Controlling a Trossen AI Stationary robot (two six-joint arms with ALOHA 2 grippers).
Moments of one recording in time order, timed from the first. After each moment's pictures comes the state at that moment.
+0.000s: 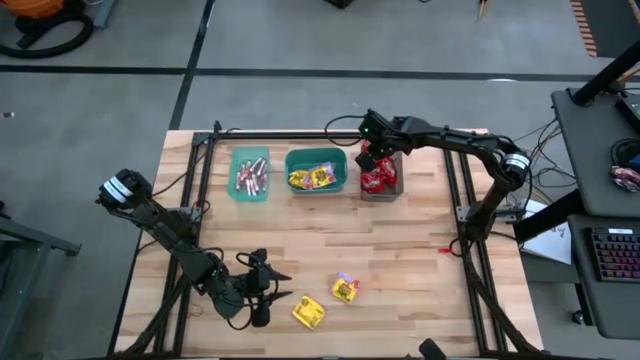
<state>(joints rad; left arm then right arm) -0.78 1.51 0.71 0.21 -0.75 -0.58 -0.57 1.70 1.30 -0.76 0.23 0.19</state>
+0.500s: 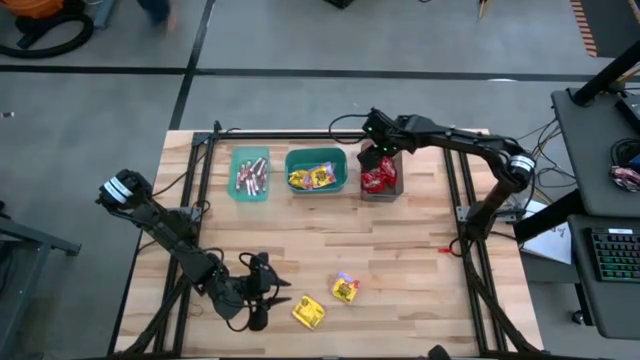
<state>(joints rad) -0.78 1.51 0.71 0.21 -0.66 -0.61 -0.58 1.67 1.30 -0.81 0.19 0.32</state>
